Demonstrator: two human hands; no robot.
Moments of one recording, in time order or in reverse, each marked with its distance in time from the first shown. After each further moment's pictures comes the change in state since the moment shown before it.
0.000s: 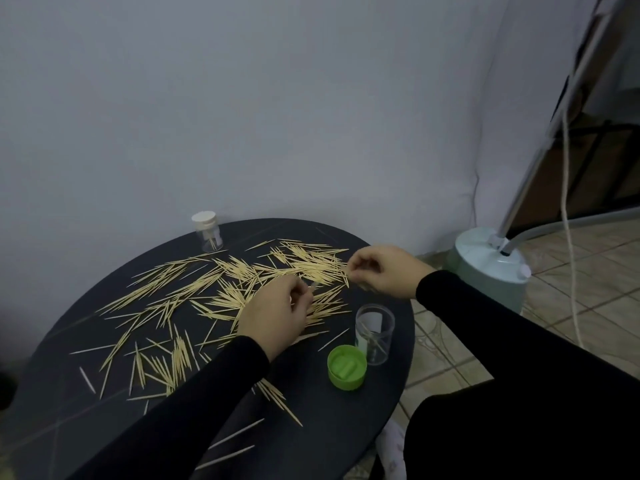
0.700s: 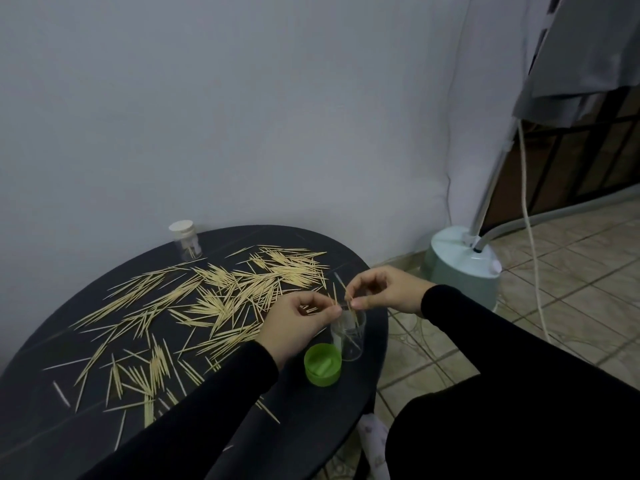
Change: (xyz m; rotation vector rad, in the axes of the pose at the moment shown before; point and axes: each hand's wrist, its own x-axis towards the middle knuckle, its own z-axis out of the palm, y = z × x) left_hand -0.016 0.049 0.014 -0.755 -0.273 -0.137; right_hand -0.045 0.023 -0.011 0.419 -0.177 0.051
